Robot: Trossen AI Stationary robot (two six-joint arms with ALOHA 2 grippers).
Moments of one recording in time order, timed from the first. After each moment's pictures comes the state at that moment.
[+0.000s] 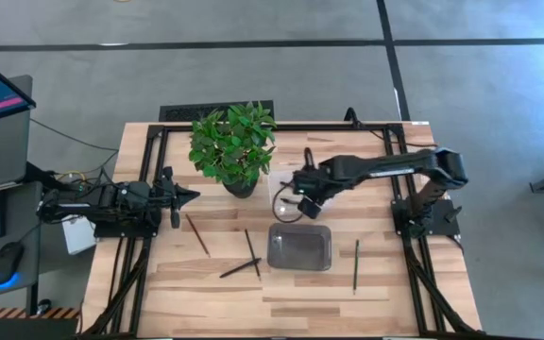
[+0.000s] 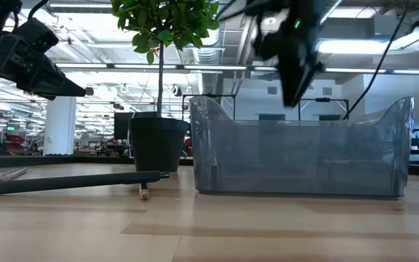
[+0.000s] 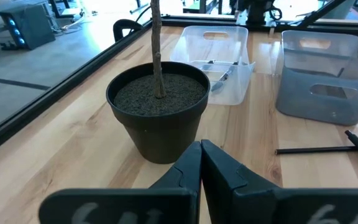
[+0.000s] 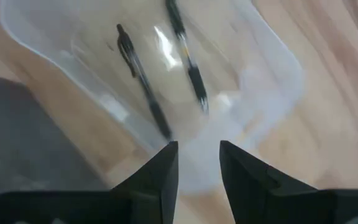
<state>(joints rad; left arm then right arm) -0.03 0.01 0.15 -0.47 -0.29 -0.09 0.01 1.66 1.37 -1.14 0.24 0.61</state>
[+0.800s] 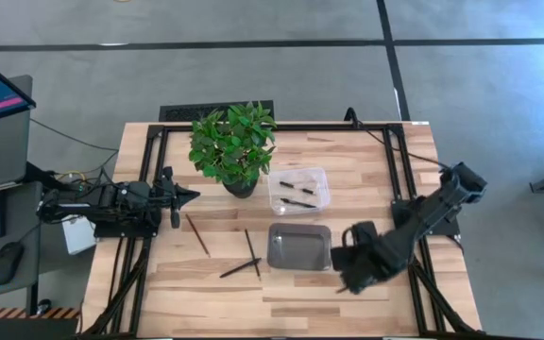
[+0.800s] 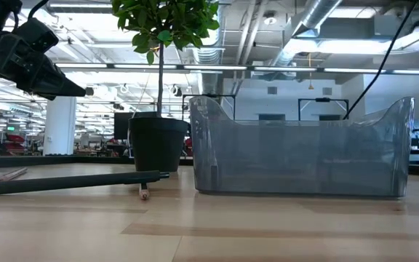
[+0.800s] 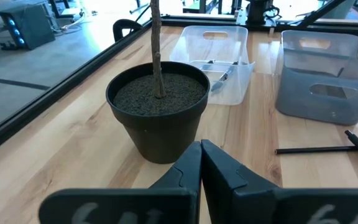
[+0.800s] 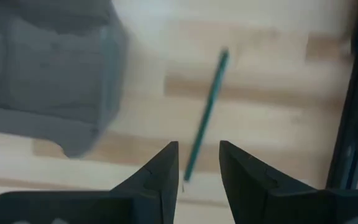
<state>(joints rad) -0.03 0.01 0.15 -0.47 -0.29 -0.09 0.70 1.65 1.37 -1.39 0.11 2.12</state>
